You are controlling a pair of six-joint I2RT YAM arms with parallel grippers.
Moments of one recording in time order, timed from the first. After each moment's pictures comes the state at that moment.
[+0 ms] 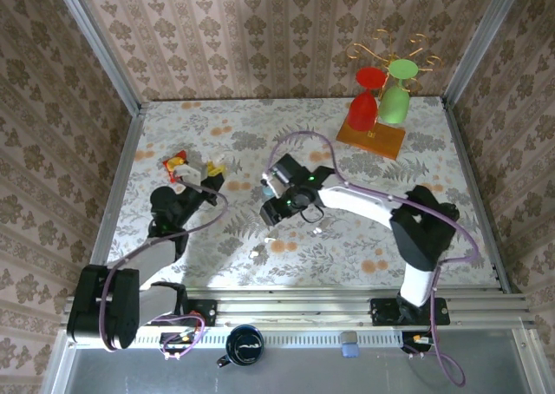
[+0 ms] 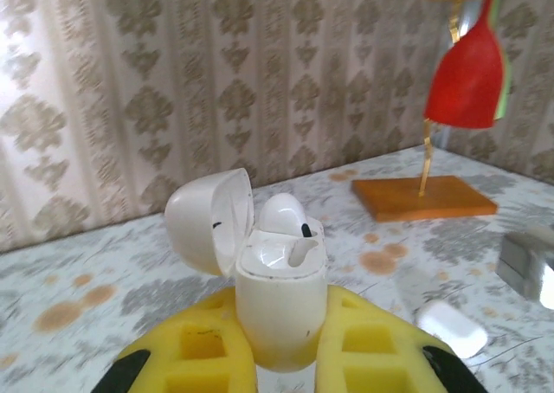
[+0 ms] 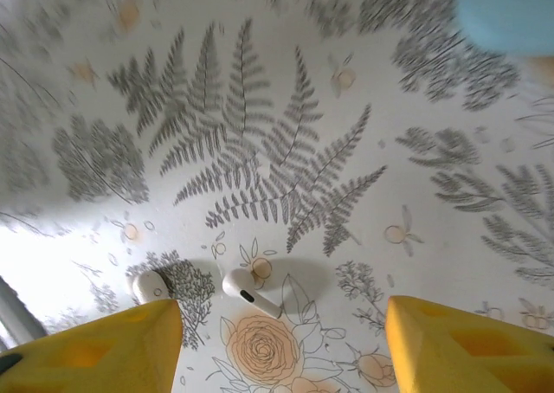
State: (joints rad) left arm -0.15 1.13 0.26 0.88 0.47 -0.06; right arm 0.83 1.87 1.40 -0.69 -0.18 0.19
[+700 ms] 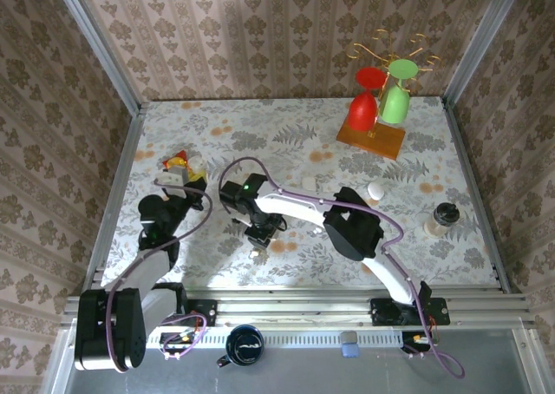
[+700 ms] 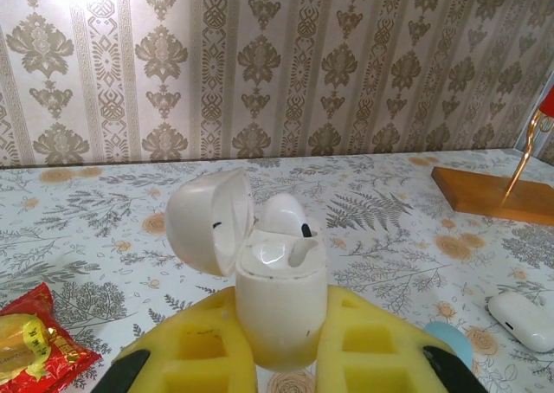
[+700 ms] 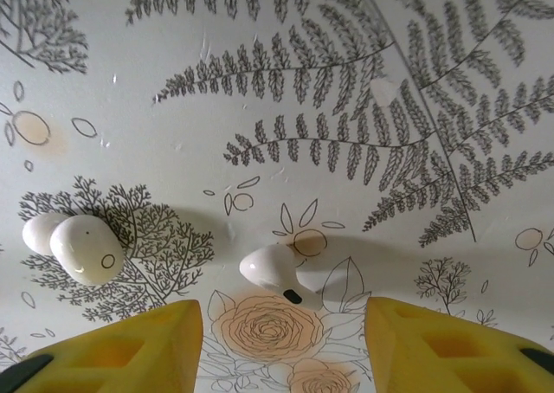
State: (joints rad) left arm -0.04 1.01 0.21 0.76 0.42 -0.12; right arm 1.00 2.31 1.96 -1.28 0.04 -0.02
